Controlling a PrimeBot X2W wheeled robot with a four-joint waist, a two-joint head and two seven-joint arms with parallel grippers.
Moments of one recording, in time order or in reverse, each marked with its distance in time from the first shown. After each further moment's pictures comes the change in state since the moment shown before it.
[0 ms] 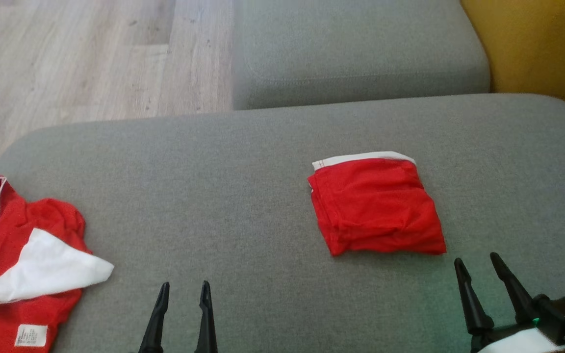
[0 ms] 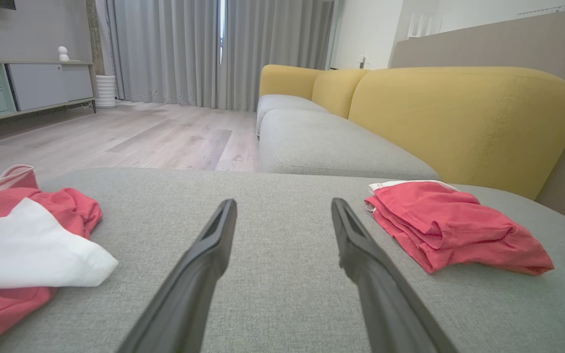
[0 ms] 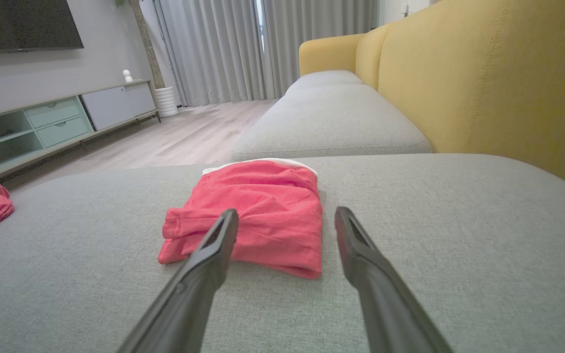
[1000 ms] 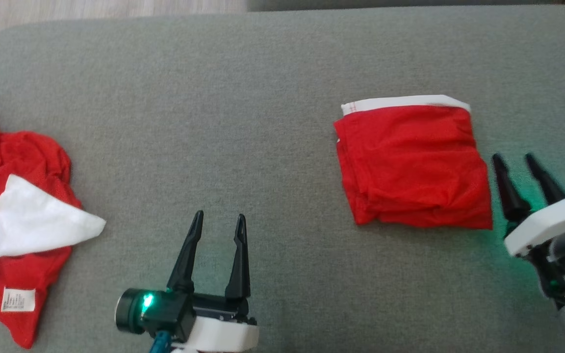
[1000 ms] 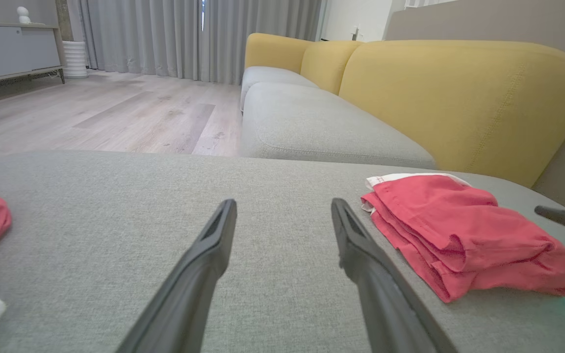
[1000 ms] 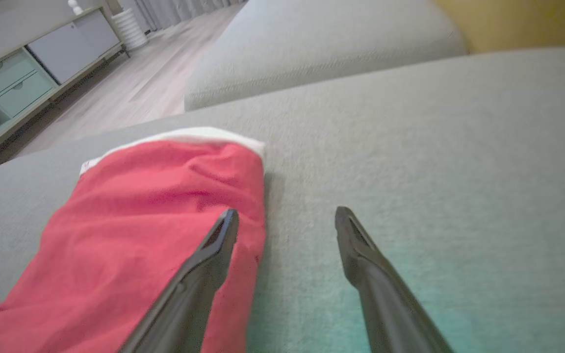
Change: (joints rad) left arm -0.233 -0.001 -0.127 -0.006 -0.014 0.042 0.000; right arm -0.478 -0.198 0.107 0.293 0.356 0.000 0.168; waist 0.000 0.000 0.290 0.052
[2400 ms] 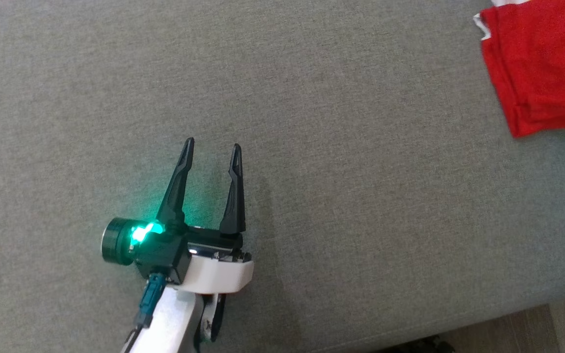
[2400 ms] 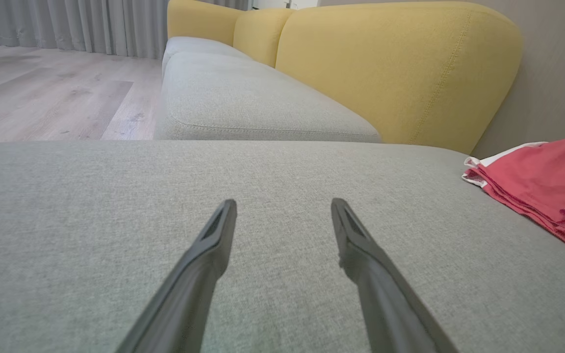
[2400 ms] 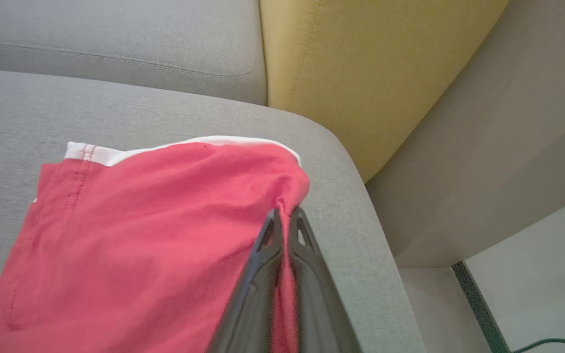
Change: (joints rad) left arm -0.222 0.000 0.024 0.019 0.042 -0.011 0.000; right arm -0.420 -0.422 0.315 0.223 0.125 0.000 -0.129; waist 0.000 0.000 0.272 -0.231
